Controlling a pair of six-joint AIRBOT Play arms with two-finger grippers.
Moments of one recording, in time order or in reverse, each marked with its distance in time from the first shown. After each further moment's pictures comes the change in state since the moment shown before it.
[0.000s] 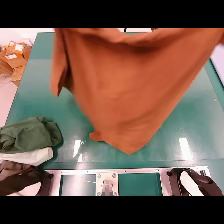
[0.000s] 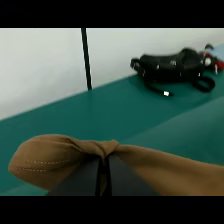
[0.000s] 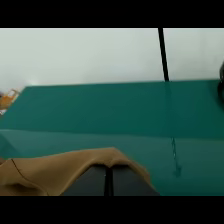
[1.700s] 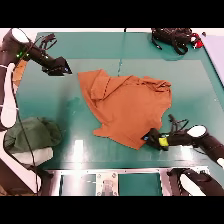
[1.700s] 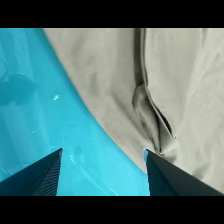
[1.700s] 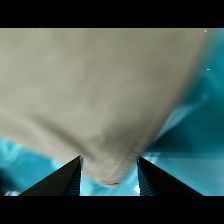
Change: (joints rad) left arm 0.346 -0.590 0.051 -0.293 -0.553 -0.025; right arm 0.296 -0.055 -1.161 0.096 -0.048 0.340
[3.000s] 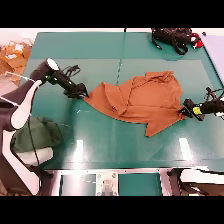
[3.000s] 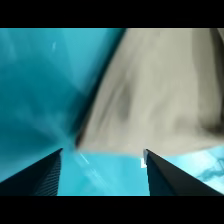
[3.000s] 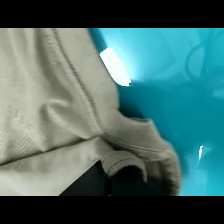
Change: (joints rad) left arm -0.155 -0.040 -0.403 -0.096 0.196 0.064; right arm -0.556 -0.540 0.702 -0.352 0.072 -0.191
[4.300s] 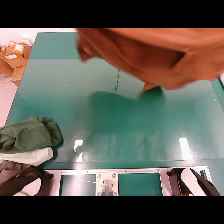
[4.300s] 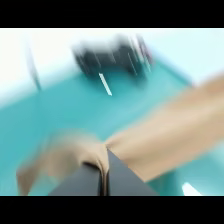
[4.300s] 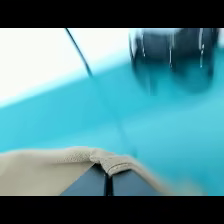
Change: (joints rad) left arm 0.070 0.857 0.470 -0.042 0.079 0.053; right arm -0.132 0.611 0.829 0.190 0.268 0.100
